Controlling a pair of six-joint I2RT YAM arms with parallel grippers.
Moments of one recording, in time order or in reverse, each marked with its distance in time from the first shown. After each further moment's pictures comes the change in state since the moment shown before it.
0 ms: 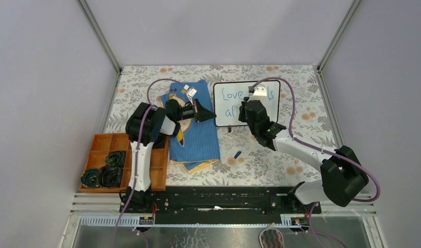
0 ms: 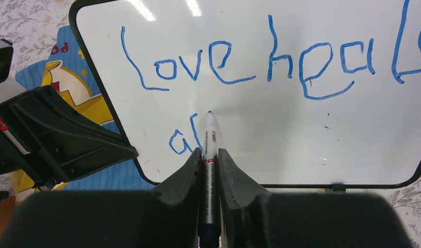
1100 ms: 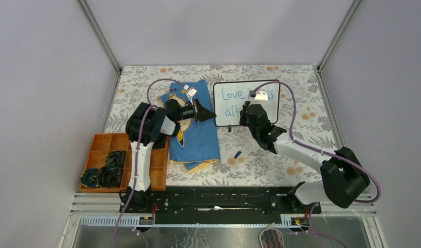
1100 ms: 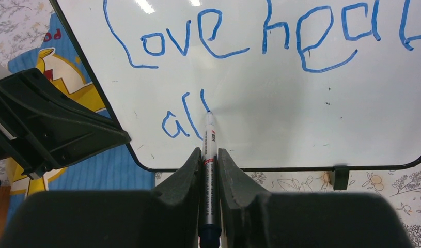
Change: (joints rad) left arm 0.000 0.000 0.000 -0.002 -0.003 0.004; right arm 0.000 -0.014 -0.058 0.017 -0.013 0.035
